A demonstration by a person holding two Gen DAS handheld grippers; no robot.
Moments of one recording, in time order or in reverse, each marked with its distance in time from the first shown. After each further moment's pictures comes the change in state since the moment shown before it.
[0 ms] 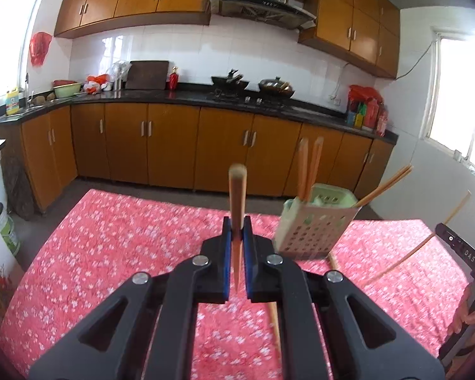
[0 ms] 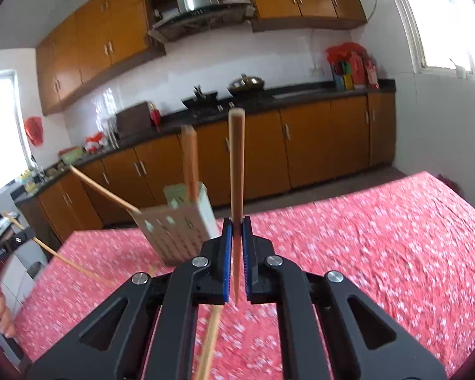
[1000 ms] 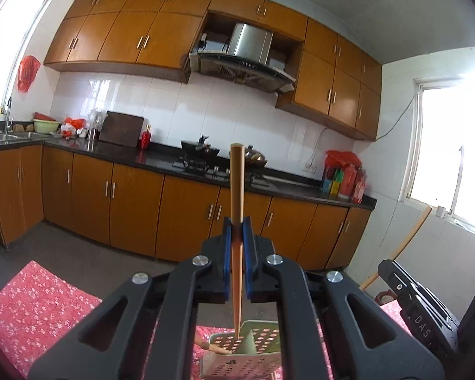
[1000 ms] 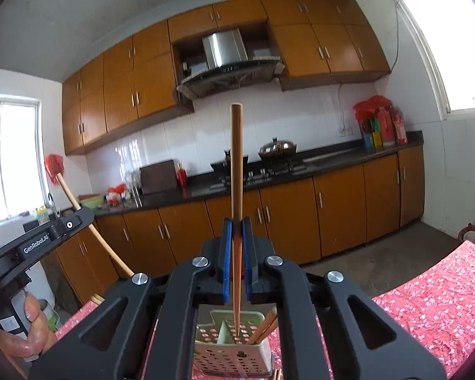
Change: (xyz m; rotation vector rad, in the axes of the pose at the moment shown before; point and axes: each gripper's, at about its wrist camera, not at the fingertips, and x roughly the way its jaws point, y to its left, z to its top) left arm 0.076 -0.089 0.117 -0.052 -0.276 -0.097; right arm 0.062 0.056 0.079 -0.032 -0.248 0.093
